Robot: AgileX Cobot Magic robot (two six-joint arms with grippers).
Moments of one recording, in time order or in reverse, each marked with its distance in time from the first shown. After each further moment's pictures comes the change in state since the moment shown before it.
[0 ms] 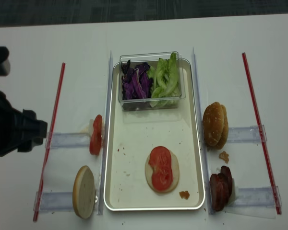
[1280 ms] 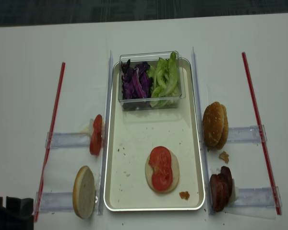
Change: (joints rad) left arm 0.000 -0.555 0.352 0.000 0.051 -0.015; right arm 0.000 0.000 0.000 0.000 0.000 -0.002
